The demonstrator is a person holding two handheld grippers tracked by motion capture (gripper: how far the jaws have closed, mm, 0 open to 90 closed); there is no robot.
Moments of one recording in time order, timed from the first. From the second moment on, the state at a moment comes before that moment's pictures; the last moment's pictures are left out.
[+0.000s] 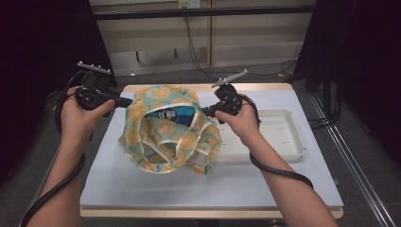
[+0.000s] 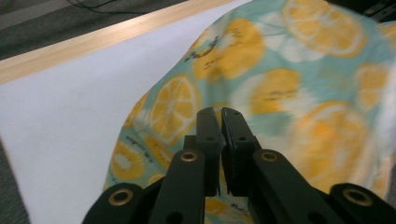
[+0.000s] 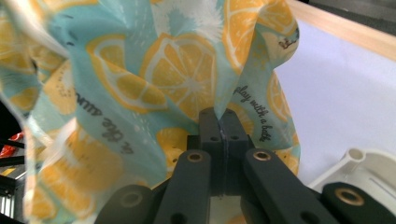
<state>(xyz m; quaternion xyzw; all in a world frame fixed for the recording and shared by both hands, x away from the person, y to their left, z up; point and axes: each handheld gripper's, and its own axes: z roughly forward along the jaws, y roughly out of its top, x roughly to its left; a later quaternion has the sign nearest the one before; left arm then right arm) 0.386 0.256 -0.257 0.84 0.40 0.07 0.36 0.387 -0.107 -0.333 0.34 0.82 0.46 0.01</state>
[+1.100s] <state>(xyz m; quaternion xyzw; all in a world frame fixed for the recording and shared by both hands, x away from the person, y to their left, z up) 0.351 0.235 -0.239 0.87 0.31 0.11 0.38 0.381 -0.111 -0.348 0.34 0.83 0.45 -0.01</state>
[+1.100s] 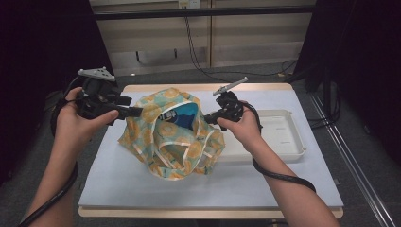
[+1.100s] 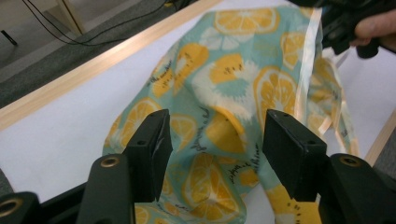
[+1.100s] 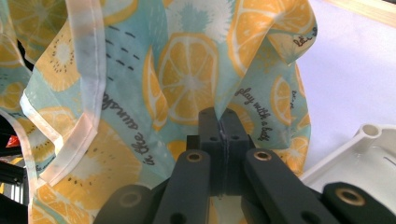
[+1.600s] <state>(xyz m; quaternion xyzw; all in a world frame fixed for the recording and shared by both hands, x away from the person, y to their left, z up) 0.361 0.230 -0.236 0.87 0.33 0.10 0.35 0.383 -0.112 -0.347 0.34 0.83 0.45 -0.01</state>
